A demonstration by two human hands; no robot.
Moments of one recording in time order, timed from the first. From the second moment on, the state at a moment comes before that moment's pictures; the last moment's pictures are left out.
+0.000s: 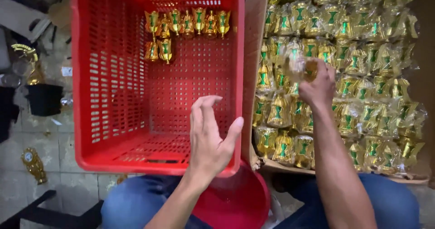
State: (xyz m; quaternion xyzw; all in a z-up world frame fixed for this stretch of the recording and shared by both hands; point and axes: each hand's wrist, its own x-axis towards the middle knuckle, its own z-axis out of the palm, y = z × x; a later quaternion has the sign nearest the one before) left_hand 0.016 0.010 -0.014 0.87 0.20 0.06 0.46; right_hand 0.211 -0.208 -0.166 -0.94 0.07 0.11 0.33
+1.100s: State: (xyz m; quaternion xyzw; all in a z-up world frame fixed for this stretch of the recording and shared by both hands) left_hand 0.019 0.036 -0.049 0.88 0.20 0.05 0.42; right_hand 0.199 -0.160 -0.152 -0.94 -0.02 0.22 0.27
